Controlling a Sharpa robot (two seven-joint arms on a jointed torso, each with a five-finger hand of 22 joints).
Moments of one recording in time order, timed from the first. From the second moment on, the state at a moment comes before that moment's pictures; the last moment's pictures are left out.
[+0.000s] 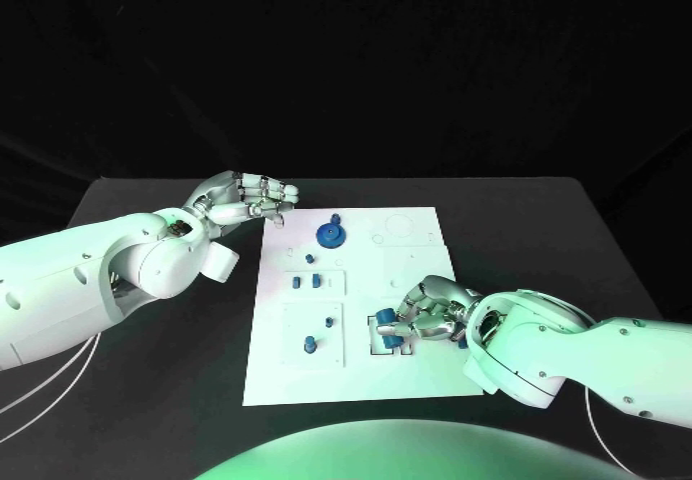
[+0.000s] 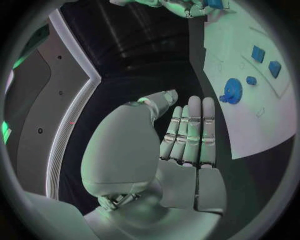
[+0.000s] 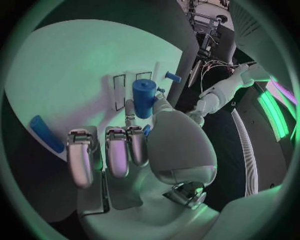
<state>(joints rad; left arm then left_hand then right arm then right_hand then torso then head) 1.16 -0.90 -0.02 1.50 -0.25 -0.14 0.24 1.45 -0.22 0.56 0.02 0.20 0.84 0.21 0.28 0.16 0.81 0.16 0.44 0.07 0.90 0.10 1.08 0.32 0.17 0.73 0.19 0.97 0.74 1.07 -0.98 -0.19 1.96 -1.07 -0.46 -0.51 1.23 -0.04 0.00 0.29 0.06 1.01 0.09 0.45 0.57 1.46 -0.02 1.48 1.31 1.47 -0.08 1.54 1.31 0.01 1.47 0.03 1.57 1.31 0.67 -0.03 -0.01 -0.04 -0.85</state>
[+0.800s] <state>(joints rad) 1.16 -0.91 -0.02 1.50 -0.25 -0.14 0.23 1.45 -0.23 0.56 0.02 0.20 0.84 0.21 0.28 0.16 0.81 0.16 0.44 0.07 0.90 0.10 1.08 0.32 0.17 0.73 0.19 0.97 0.74 1.06 -0.97 -0.19 1.96 -1.11 -0.44 -0.52 1.22 -0.05 -0.01 0.29 0.06 1.02 0.08 0.45 0.58 1.46 -0.02 1.48 1.31 1.47 -0.08 1.54 1.31 0.01 1.47 0.03 1.57 1.31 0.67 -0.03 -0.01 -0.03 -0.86</state>
